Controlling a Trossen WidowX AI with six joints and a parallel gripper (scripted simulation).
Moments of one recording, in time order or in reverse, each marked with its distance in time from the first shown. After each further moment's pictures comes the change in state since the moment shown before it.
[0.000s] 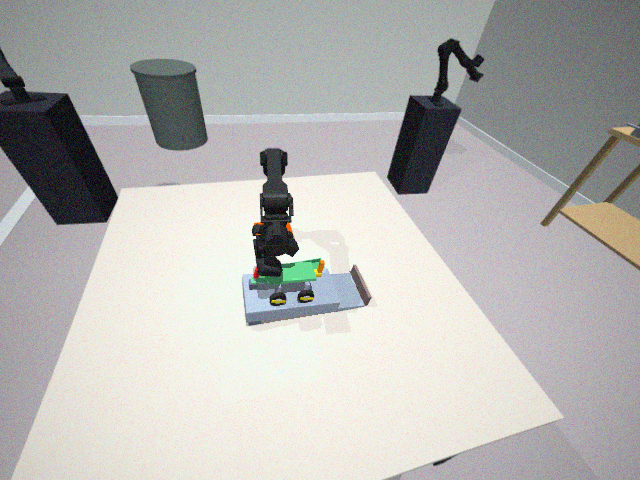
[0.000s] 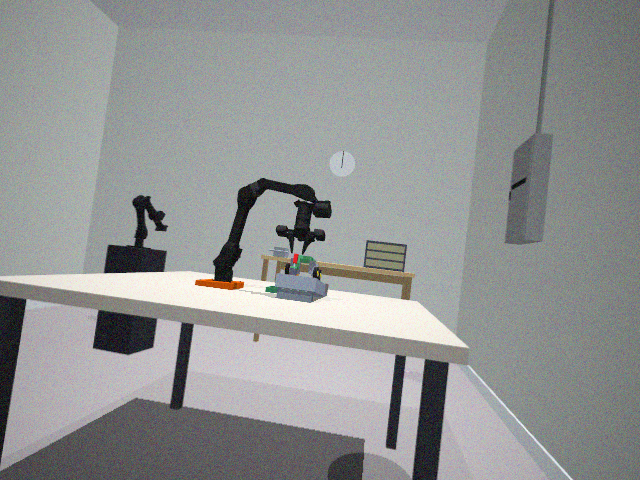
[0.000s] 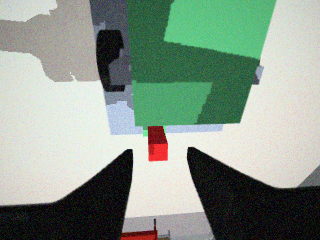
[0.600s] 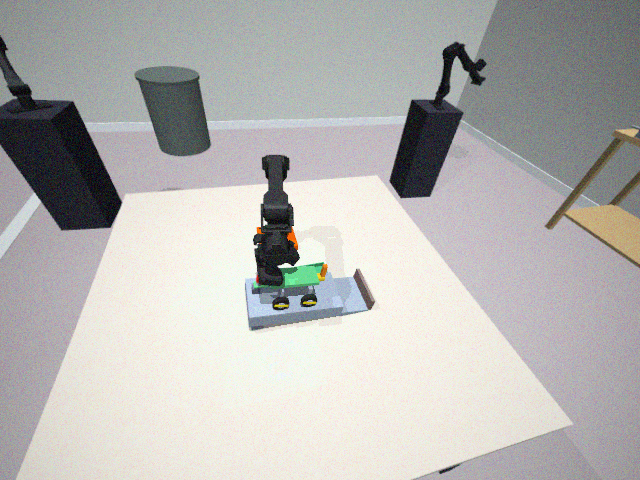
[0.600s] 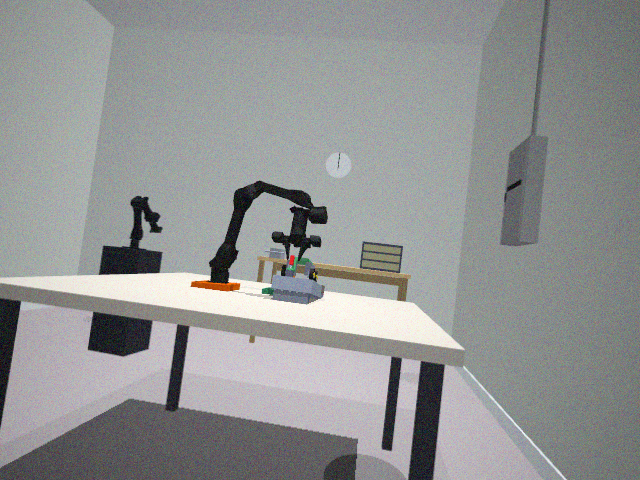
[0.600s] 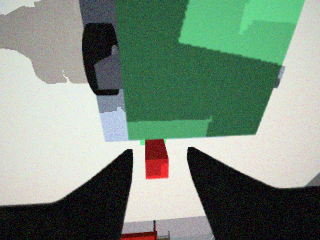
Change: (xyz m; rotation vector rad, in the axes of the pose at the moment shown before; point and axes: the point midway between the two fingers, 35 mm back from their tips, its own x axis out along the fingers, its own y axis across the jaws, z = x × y) arm 0.019 -0.002 0.000 0.001 0.001 -0.004
